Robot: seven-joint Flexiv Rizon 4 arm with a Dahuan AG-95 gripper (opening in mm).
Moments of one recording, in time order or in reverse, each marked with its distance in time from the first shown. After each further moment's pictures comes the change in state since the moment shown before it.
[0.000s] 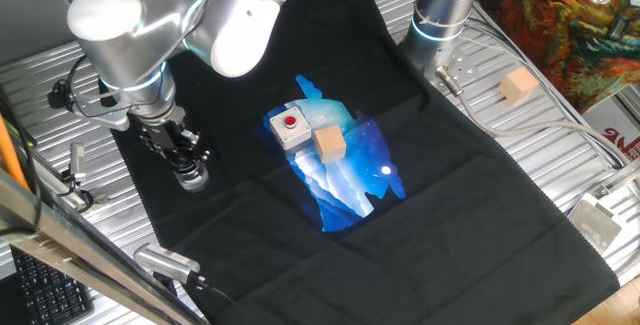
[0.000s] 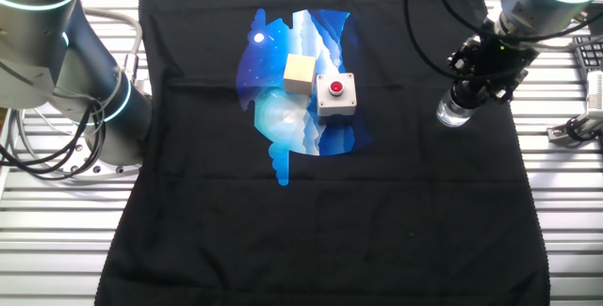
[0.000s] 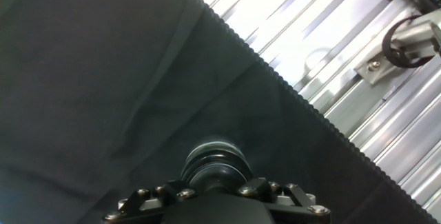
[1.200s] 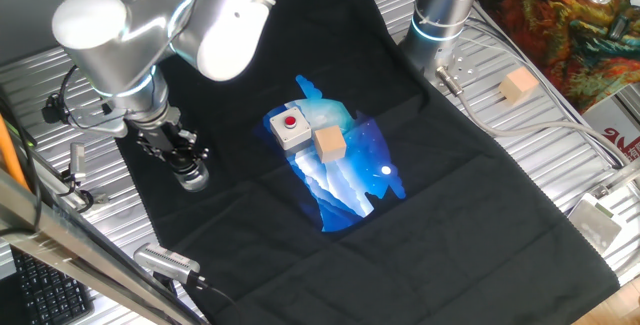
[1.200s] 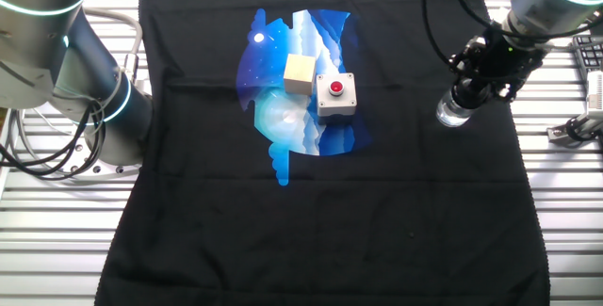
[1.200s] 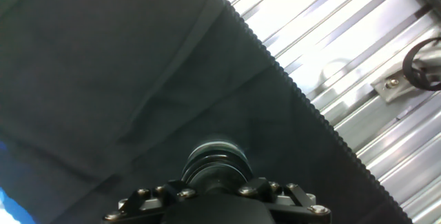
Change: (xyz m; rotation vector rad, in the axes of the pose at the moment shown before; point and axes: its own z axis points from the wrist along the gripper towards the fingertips) arm -0.002 -0.001 0.001 -0.027 0.036 -0.120
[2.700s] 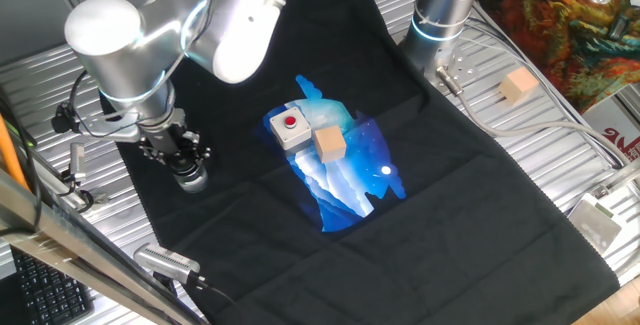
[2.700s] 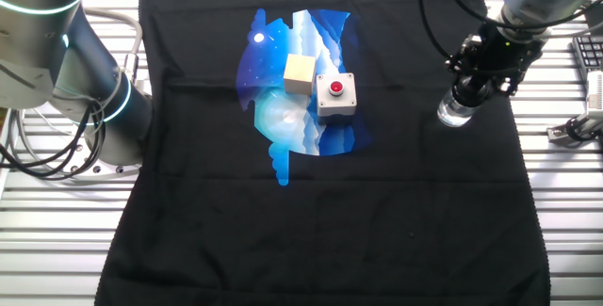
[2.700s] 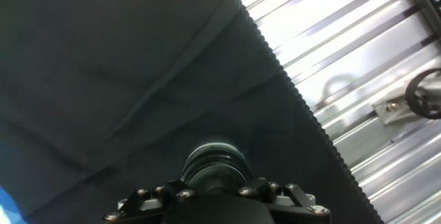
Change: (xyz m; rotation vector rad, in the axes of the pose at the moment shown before) arm -0.004 0.001 0.001 0.046 0.003 -0.110
